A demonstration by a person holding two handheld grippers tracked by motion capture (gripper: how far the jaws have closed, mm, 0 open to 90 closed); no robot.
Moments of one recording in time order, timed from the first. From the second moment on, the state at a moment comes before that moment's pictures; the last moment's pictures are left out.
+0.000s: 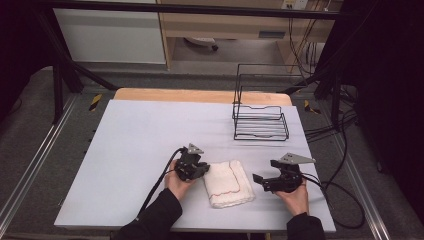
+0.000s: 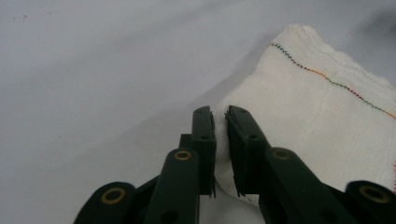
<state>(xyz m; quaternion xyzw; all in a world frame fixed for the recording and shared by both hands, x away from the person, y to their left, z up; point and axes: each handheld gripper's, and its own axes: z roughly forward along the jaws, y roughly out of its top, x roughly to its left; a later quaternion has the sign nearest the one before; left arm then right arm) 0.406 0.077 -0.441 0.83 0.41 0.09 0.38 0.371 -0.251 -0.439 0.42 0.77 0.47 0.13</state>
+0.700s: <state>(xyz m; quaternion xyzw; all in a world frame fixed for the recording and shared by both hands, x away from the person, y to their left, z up) 0.390 0.111 -0.437 0.81 0.39 0.09 0.42 0.421 -0.187 -0.446 0.42 0.79 0.43 0.10</state>
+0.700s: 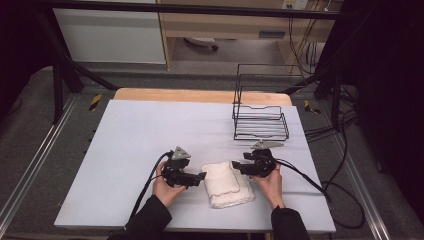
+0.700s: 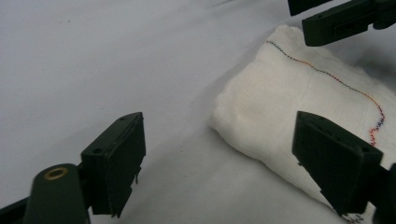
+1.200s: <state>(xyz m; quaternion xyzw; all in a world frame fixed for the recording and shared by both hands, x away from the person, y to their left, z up) 0.393 0.116 -0.436 0.81 0.41 0.10 0.42 0.424 -0.181 -0.458 0.43 0.80 0.42 0.07</state>
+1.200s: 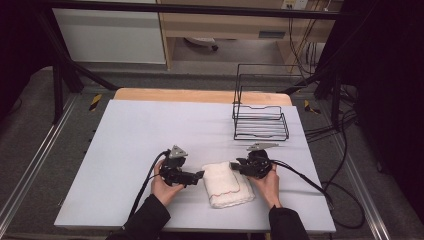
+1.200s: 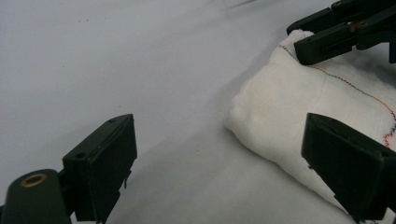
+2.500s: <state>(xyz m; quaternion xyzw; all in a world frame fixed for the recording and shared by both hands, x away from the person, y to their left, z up) 0.414 0.069 -0.451 0.80 0.45 0.05 0.40 0.410 -0.185 -0.454 0.43 0.80 0.41 0.10</state>
